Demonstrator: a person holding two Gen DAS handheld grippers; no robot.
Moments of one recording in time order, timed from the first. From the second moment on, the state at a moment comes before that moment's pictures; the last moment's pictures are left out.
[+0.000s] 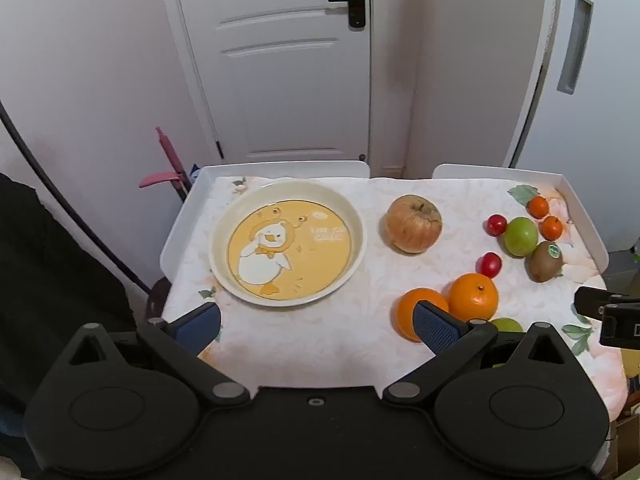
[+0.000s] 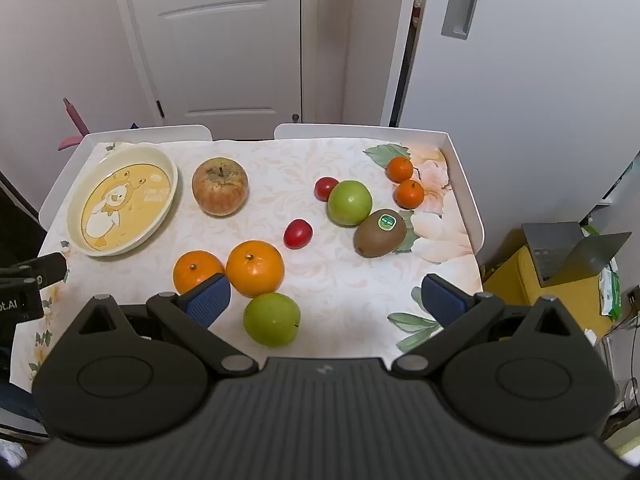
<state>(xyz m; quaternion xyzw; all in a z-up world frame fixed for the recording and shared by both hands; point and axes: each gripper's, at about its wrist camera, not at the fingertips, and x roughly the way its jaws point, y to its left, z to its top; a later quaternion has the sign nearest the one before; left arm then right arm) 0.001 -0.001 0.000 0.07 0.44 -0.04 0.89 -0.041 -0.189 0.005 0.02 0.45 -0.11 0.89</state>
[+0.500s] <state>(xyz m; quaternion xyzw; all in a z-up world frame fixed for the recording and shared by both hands) -0.004 0.000 0.000 0.06 0.43 -0.04 0.90 -0.042 -0.190 0.004 0.02 0.44 -0.11 0.89</state>
